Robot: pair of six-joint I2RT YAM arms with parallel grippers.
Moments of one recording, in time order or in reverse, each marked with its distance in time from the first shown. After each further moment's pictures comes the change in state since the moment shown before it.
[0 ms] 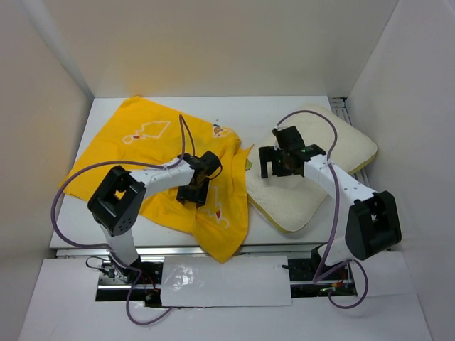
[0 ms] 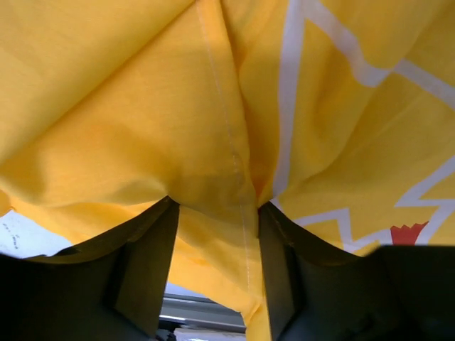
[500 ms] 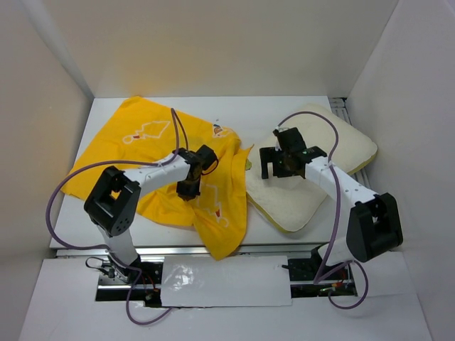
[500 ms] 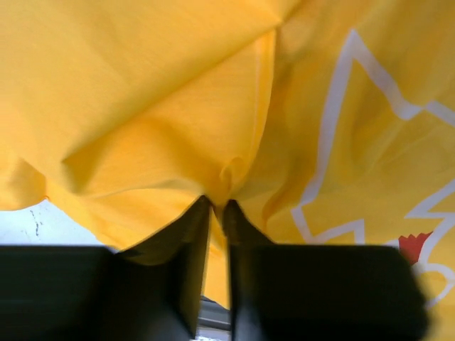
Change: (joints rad) left arm 0.038 -0.013 0.037 -0.053 -0.062 -0.031; right arm -0.007 -0.019 -0.029 0.025 -0.012 0.000
